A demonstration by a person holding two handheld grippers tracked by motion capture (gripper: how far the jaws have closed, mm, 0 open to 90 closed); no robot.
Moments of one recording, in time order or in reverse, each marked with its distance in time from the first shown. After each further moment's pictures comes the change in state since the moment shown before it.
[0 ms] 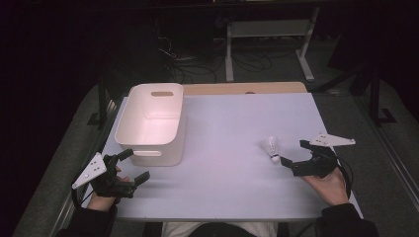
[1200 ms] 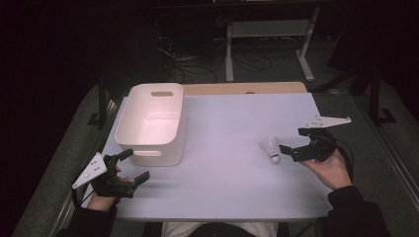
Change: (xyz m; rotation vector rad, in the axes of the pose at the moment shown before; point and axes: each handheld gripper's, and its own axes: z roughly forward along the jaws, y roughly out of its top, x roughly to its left) left arm 0.000 0.000 0.000 0.001 0.002 0.000; right arm -0.013 0.043 0.007 0.088 0.026 -0.028
